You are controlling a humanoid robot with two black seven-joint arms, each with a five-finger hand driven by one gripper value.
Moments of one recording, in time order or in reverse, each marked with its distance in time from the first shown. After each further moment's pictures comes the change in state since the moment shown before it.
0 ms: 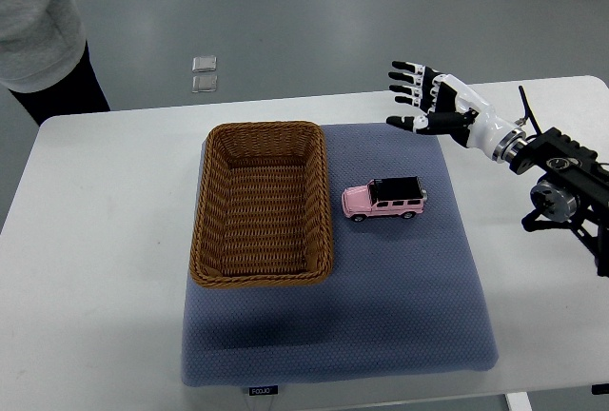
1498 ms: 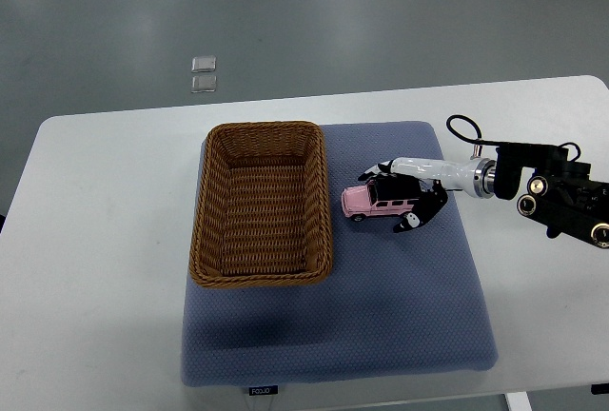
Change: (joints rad) left arm 0.000 0.000 -0.002 0.010 0.000 0.000 0.002; right arm 0.170 -0.089 -0.500 0.141 -0.387 -0.117 -0.125
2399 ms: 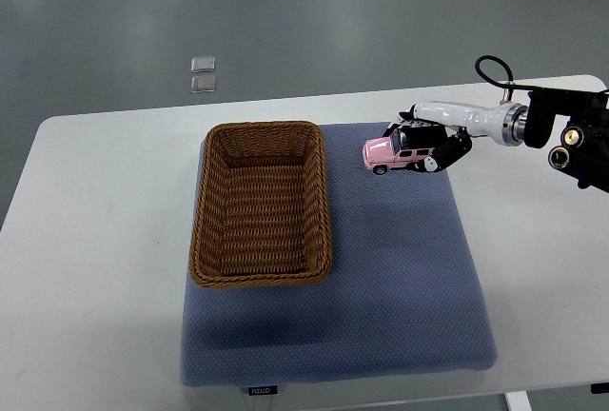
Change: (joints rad) left arm 0.000 0.000 0.002 -0.001 0.000 0.000 0.000; right arm 0.145 -0.121 0.004 0.054 -0.016 -0.008 0.003
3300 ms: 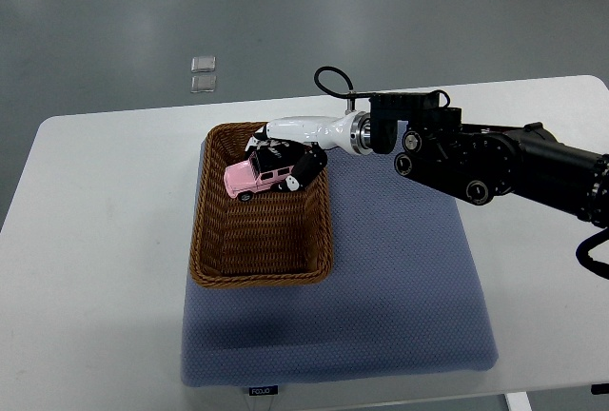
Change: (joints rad) left arm 0.000 0.000 0.000 -0.008 0.000 0.000 0.001; right arm 0.122 0.493 -0.076 -0.230 0.001 0.003 -0.002
